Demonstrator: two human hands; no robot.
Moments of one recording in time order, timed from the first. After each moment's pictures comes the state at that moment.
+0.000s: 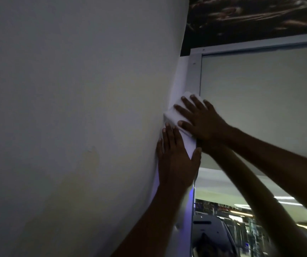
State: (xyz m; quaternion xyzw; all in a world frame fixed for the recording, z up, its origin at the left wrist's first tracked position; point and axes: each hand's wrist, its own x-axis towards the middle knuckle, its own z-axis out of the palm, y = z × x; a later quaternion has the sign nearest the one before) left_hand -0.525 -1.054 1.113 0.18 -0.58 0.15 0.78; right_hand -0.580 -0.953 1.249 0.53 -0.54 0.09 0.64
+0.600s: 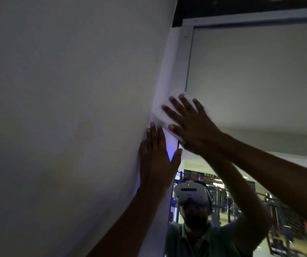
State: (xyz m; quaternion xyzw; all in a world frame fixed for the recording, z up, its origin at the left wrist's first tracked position) left_hand -0.519 -1.047 1.032 0.22 -0.63 0.13 0.74; right_hand -0.606 -0.938 1.157 0.54 -0.48 0.07 0.69
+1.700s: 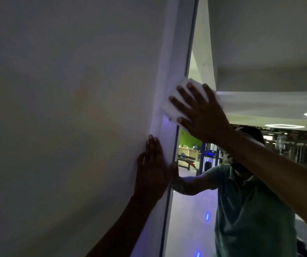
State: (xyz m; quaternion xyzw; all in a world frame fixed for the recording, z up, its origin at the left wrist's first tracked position) left_hand -0.495 -1.017 0.817 0.36 -0.69 0.20 0.59; right_hand -0.641 -0.929 1.012 0.59 -0.42 0.13 0.68
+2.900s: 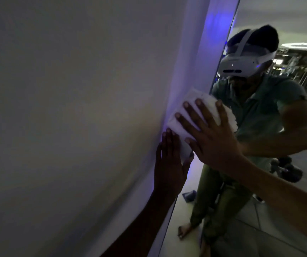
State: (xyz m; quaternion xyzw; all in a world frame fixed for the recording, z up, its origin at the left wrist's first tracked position) left_hand -0.480 -0.991 0.525 0.36 -0.77 0.05 0.53; right_hand -0.607 -0.928 0.659 0.67 -0.52 0.05 0.53
